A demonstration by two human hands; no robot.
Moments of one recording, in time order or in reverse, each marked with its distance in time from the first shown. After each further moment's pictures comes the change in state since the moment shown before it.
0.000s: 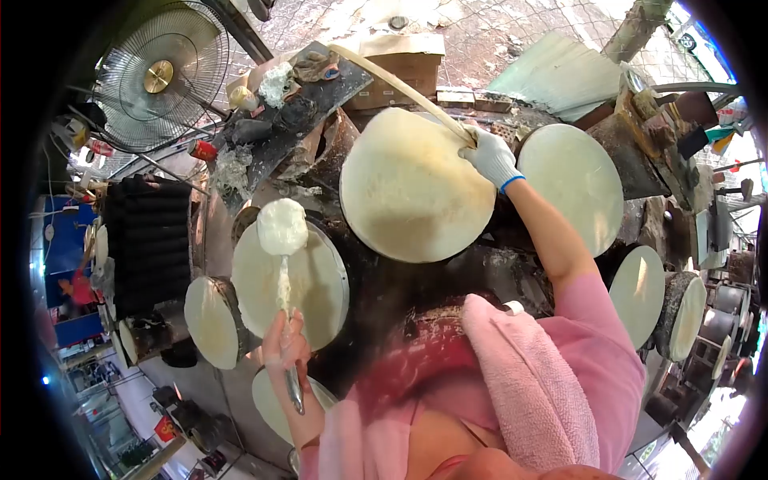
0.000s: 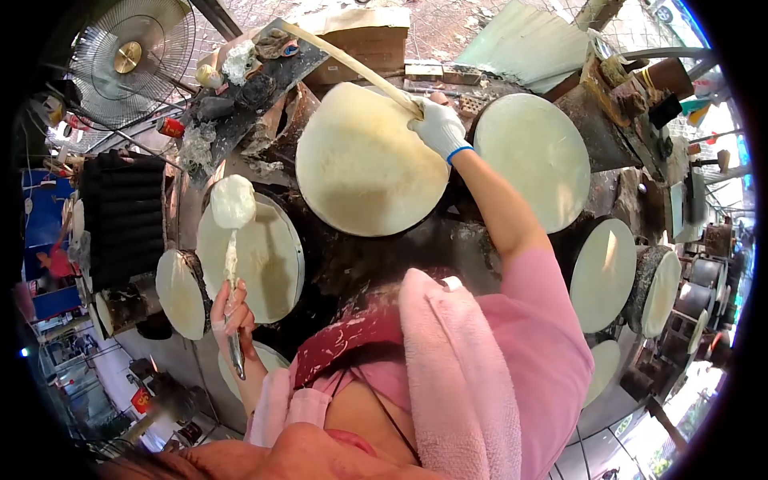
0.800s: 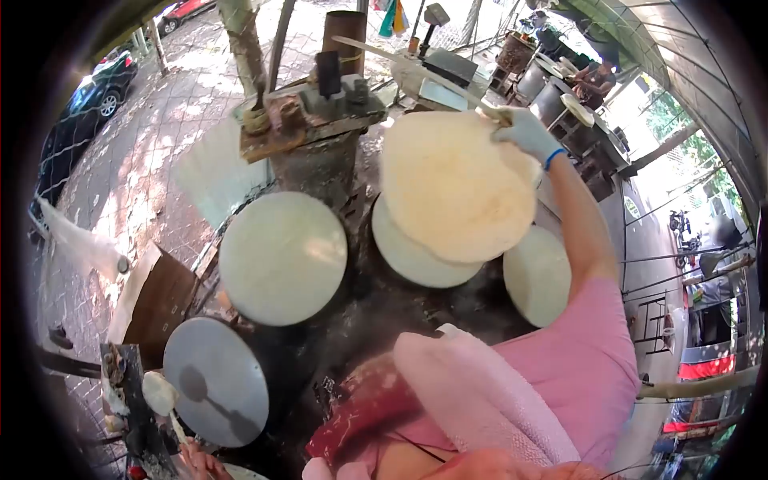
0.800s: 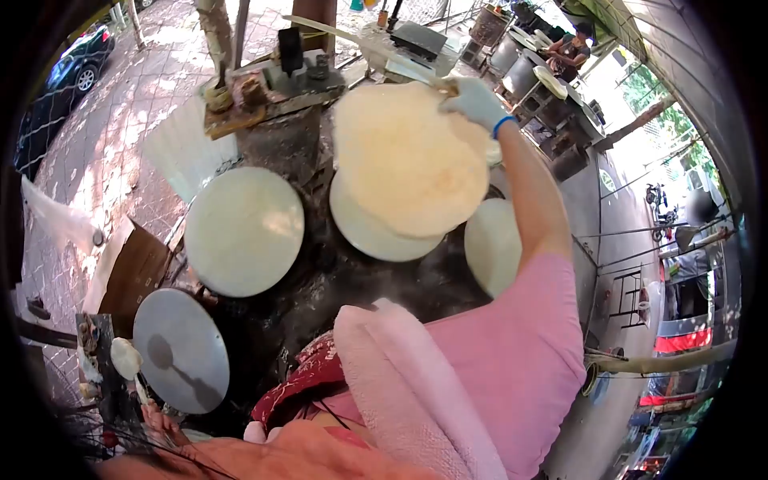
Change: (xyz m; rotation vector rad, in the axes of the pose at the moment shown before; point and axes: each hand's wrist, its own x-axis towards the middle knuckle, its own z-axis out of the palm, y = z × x) left_hand 0.180 -0.121 0.146 0.401 -0.199 0.045; right_hand -0.522 0.307 -0.508 -0.161 0.632 0.653
